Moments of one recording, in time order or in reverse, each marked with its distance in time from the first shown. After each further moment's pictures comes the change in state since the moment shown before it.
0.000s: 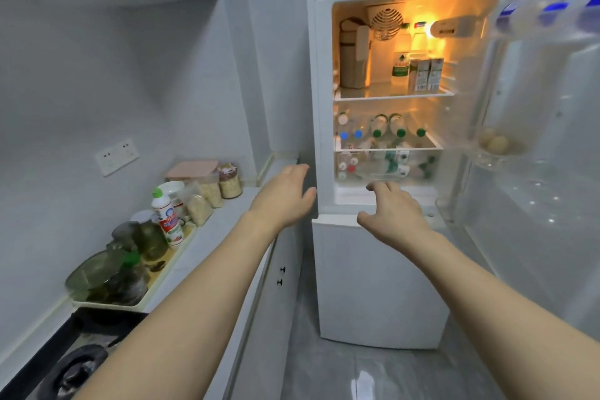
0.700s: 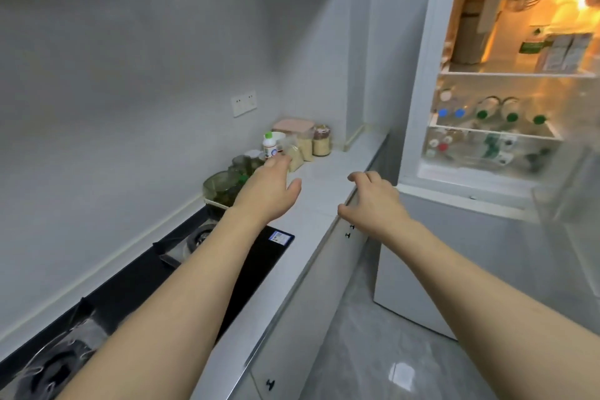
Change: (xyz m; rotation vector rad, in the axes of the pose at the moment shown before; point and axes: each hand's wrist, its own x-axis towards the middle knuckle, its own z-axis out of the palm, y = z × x) left_hand -0.223 -0.044 -0.054 0.082 0.162 -0.411; right_hand -0.132 -0.112 0.033 0.072 -0.158 -0.416
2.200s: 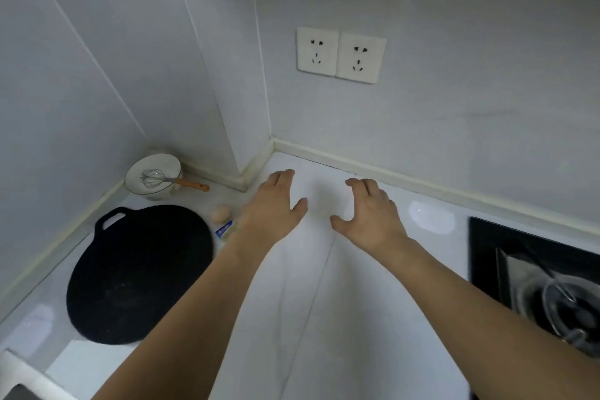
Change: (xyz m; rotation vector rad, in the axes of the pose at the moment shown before) left_hand -0.726 -0.476 -0.210 0.080 0.328 -1.503; right_hand -0.391 -0.718 0.382 0.115 -0.748 -1.282
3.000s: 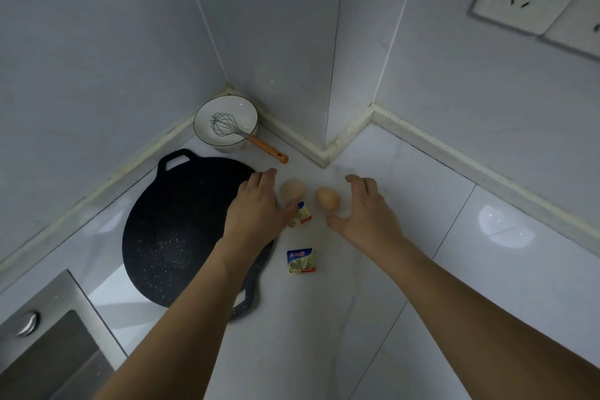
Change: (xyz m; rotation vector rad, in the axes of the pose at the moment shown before) left_hand 0.008 -0.180 0.021 0.008 0.108 -0.406; right_hand 0.100 -0.089 0.150 0.065 -0.225 -0.225
